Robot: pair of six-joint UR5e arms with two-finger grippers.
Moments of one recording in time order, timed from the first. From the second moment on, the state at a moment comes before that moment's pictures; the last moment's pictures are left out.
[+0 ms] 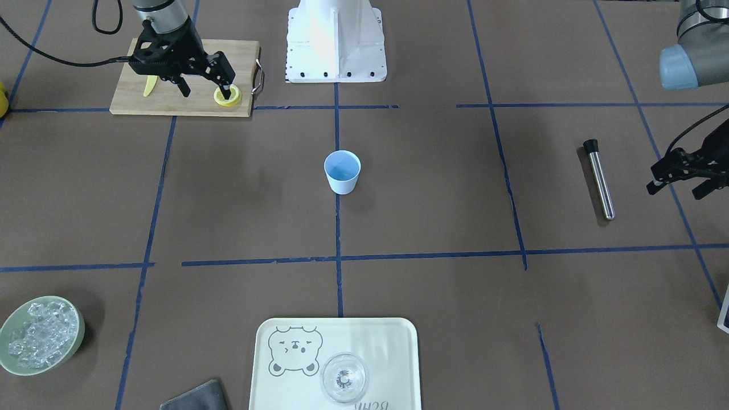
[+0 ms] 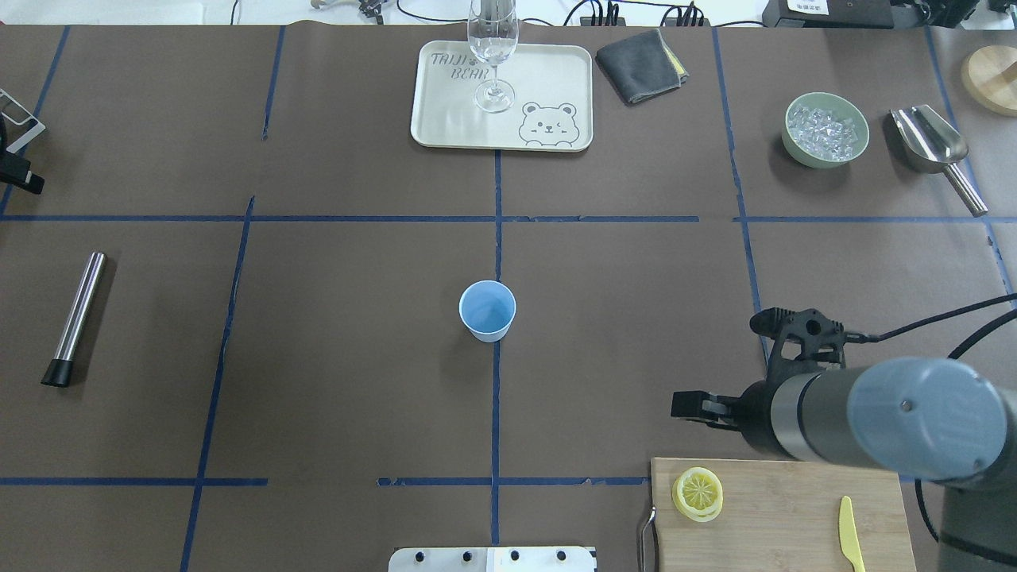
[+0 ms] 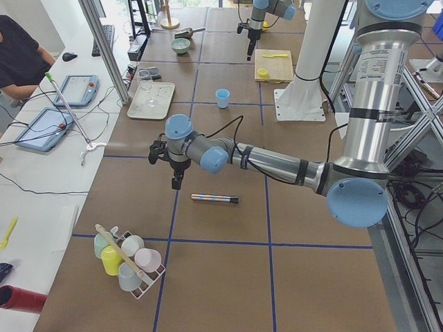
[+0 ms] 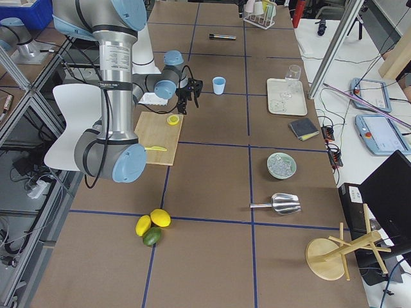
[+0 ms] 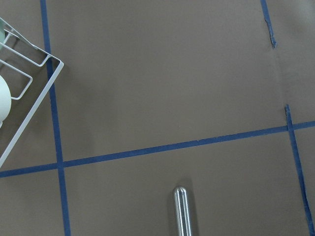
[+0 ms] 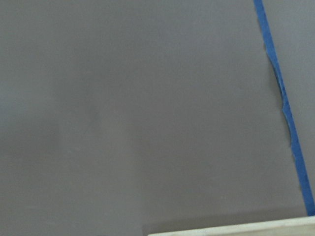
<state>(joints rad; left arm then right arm) -1.26 -1.67 -1.67 -1.90 -2.30 -0.47 0.27 -1.58 2.27 -1.40 1.63 1.60</state>
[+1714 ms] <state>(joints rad) -1.25 -1.67 -1.61 -1.97 -2.27 -0.47 0.06 -1.64 2.15 -1.25 1.45 1.69</state>
